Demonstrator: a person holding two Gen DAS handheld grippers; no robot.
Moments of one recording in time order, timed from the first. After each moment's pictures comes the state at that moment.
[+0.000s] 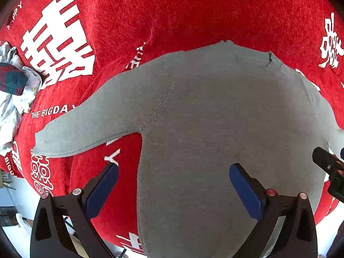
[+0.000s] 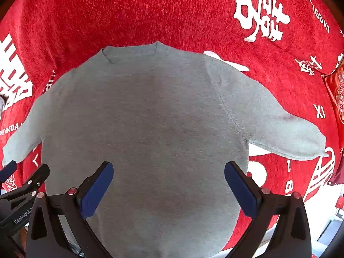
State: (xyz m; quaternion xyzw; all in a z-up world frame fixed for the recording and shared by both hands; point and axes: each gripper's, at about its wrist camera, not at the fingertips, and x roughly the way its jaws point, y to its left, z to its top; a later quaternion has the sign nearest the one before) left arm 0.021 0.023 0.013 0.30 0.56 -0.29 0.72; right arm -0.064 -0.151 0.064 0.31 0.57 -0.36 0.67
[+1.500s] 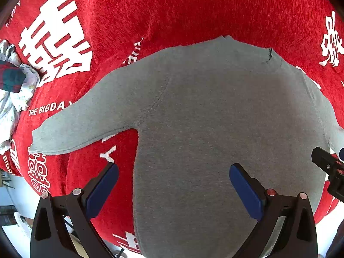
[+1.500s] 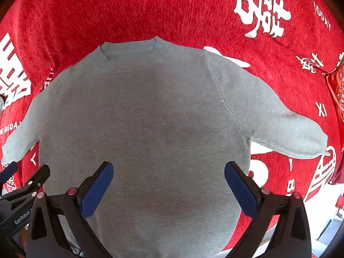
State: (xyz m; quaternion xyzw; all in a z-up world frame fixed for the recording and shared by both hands) left arm 0.018 0.024 0.004 0.30 0.57 -0.29 0.71; right arm -0.066 -0.154 0.055 0.32 0.58 -0.36 0.66
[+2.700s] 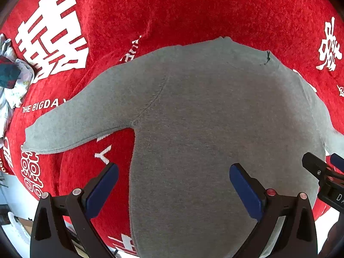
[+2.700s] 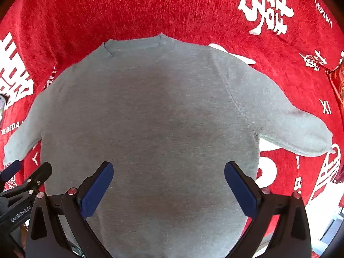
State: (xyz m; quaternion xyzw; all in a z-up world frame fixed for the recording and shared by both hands) left arm 0.027 0.030 0.002 0.28 0.58 -0.30 0.71; right arm -0.065 -0.146 0.051 0.32 0.57 -0.35 0.67
